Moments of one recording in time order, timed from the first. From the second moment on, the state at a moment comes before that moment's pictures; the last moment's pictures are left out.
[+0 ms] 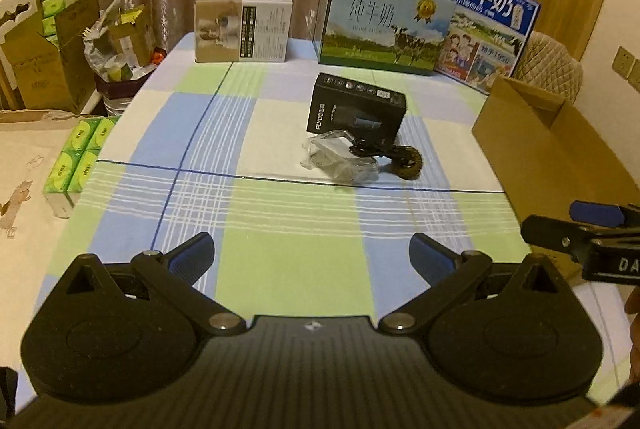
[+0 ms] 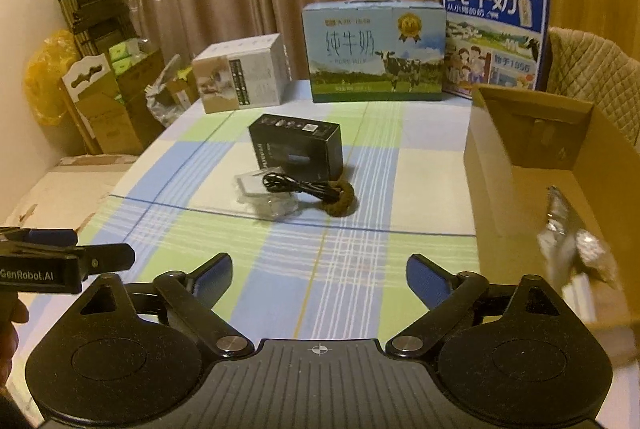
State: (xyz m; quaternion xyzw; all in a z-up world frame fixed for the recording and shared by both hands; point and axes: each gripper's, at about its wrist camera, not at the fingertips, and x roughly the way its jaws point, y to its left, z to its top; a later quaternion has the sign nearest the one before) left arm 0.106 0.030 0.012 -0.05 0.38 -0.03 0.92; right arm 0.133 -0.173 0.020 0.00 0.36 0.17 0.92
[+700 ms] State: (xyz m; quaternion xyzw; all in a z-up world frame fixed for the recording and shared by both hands) left arm 0.253 0.033 -0.045 0.00 0.40 -0.06 0.91; right arm 0.251 -0.114 -0.069 -0.22 0.30 0.24 0.89
